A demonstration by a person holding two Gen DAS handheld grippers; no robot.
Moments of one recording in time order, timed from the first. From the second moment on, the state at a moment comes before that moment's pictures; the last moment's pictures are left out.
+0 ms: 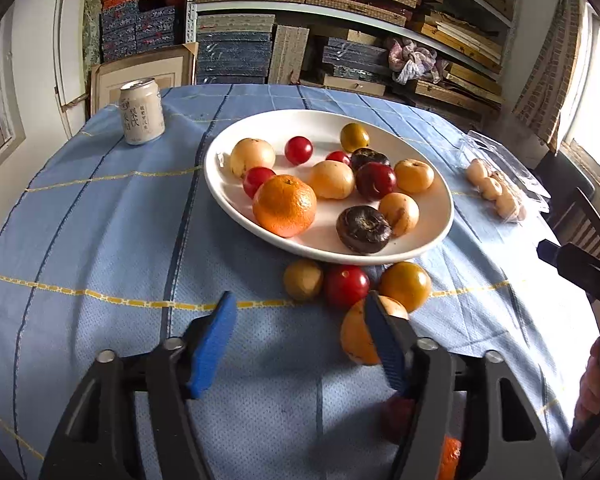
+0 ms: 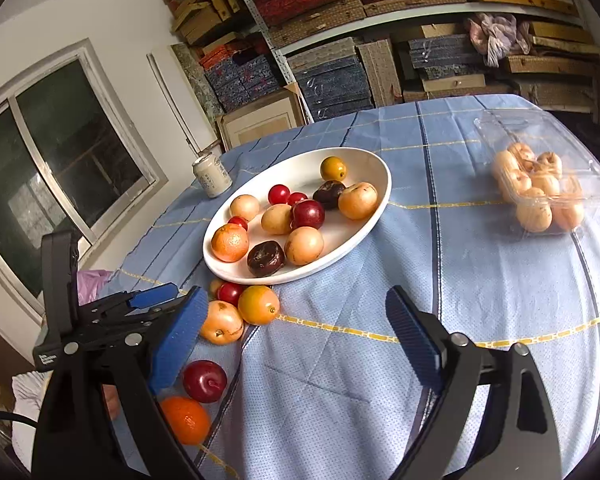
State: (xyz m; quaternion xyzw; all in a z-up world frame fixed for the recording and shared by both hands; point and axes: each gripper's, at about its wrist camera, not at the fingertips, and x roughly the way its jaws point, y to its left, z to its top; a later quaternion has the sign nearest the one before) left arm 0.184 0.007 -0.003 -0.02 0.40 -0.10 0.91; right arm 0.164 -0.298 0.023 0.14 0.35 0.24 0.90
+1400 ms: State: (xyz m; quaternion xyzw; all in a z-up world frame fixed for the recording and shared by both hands) left arm 0.190 -0.022 -0.028 -0.03 0.45 -0.16 0.88; right arm 0.166 -0.300 0.020 0.16 0.36 0.24 0.88
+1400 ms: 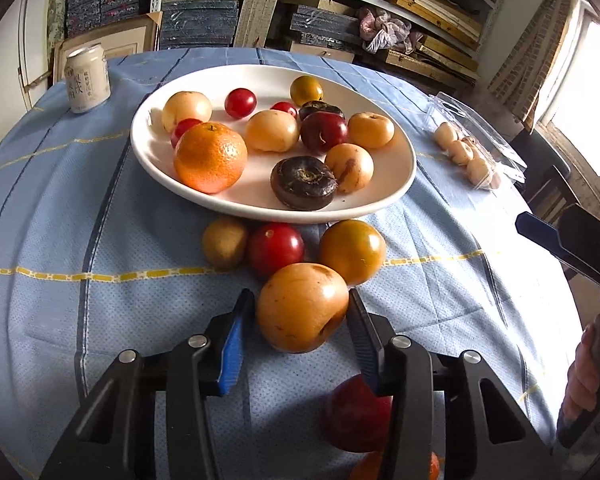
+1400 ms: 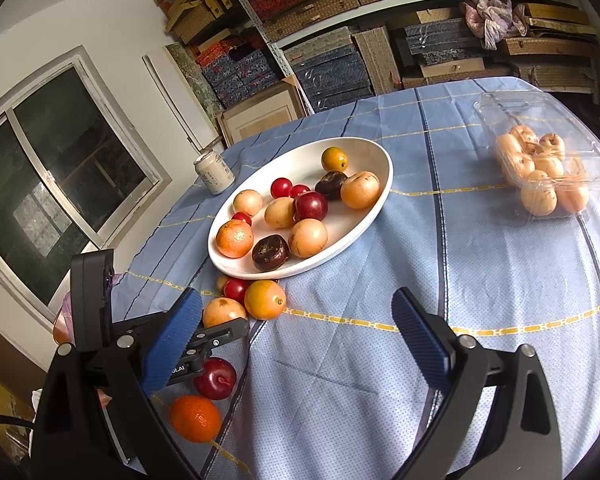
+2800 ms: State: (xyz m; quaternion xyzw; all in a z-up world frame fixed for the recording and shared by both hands) left arm 0.156 0.039 -0.028 -0.02 0.41 -0.12 0.90; right arm 0.201 -0.184 -0.030 -0.06 0.40 0.26 0.88
